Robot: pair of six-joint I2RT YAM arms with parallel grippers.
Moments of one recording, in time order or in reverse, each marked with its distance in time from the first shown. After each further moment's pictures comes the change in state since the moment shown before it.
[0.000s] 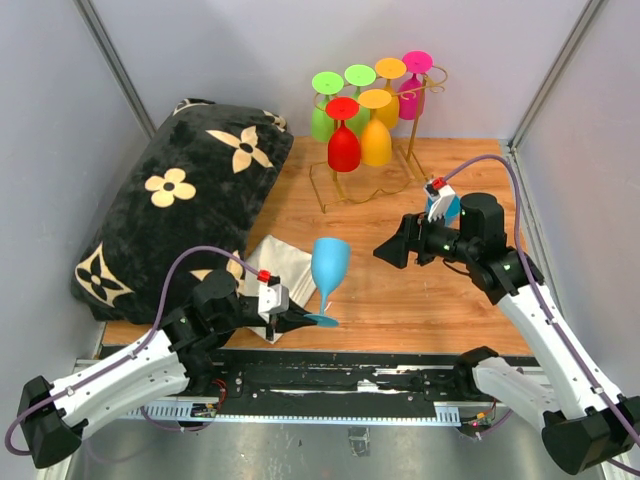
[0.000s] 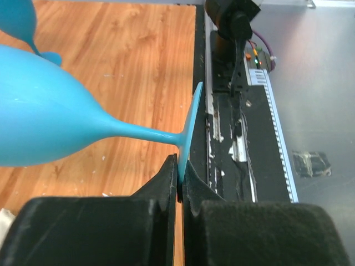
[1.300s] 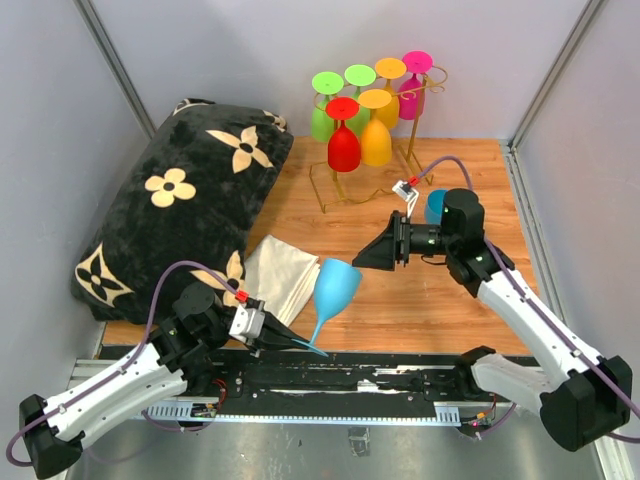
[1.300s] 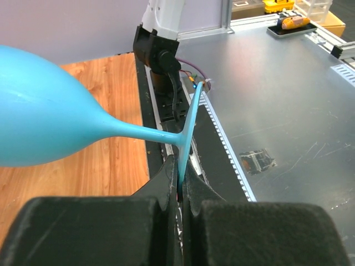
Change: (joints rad) left arm 0.000 -0.175 -0.076 0.060 0.270 -0.022; right arm 0.042 0.109 -0.109 0.438 -0.452 0.293
